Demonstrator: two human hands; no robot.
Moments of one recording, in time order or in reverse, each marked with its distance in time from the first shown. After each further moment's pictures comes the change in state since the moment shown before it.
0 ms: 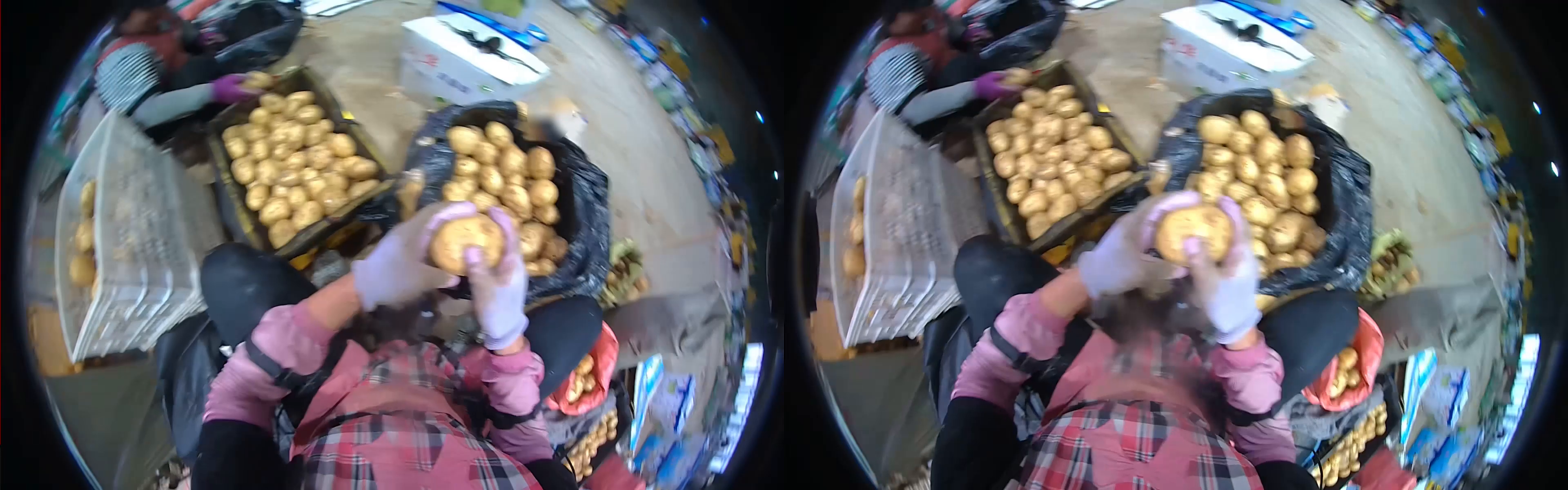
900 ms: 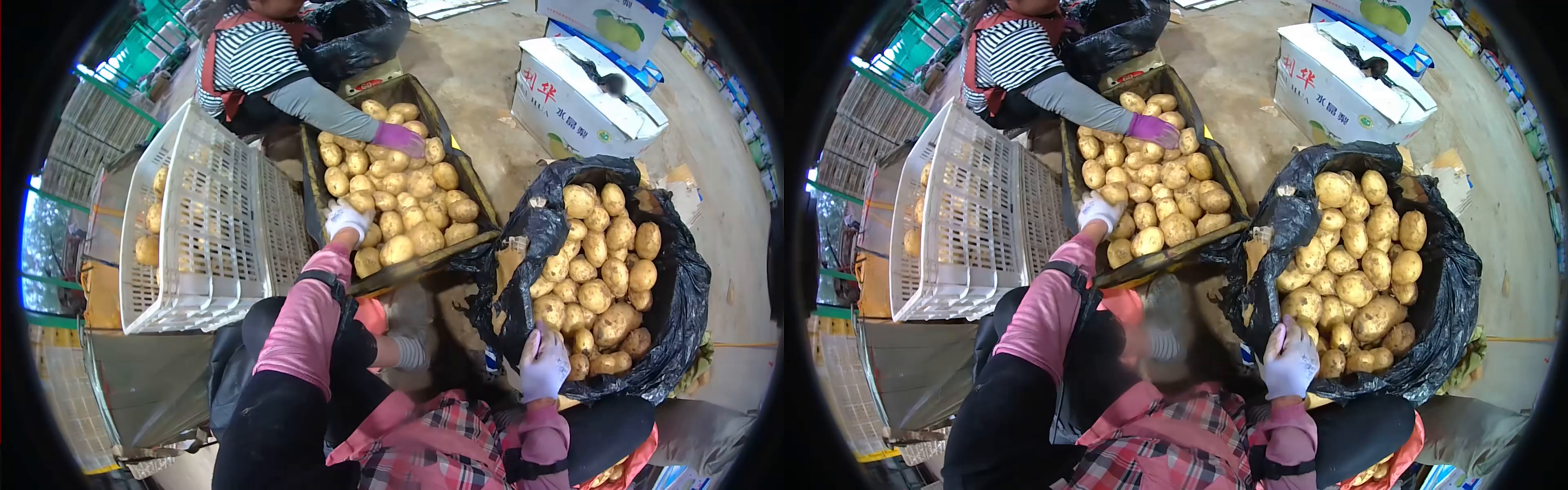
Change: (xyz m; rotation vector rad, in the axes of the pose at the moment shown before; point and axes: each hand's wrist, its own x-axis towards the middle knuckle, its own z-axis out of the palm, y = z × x) left_hand -0.050 -0.146 -0.302 1.206 0.804 -1.338; right_hand 0.002 0.115 0.023 -0.814 -0.197 0.083
